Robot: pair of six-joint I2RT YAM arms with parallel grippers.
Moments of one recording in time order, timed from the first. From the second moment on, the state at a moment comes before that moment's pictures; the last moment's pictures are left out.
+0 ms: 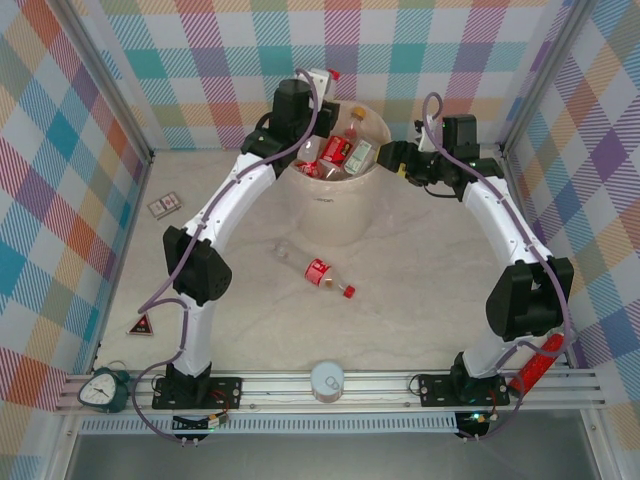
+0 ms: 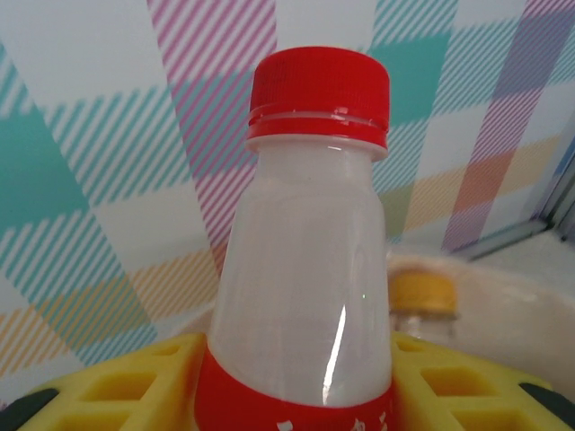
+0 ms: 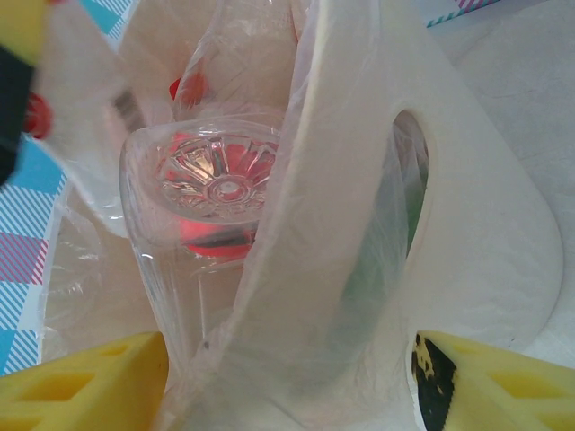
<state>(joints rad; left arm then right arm) -0.50 2.12 2.26 -0.41 -0.14 0.00 0.17 1.65 1.56 -0.52 -0.68 0.51</state>
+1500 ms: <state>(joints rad) -0.48 2.04 2.30 -0.54 0.01 -0.13 0.17 1.66 1.58 -0.55 -0.68 0.50</state>
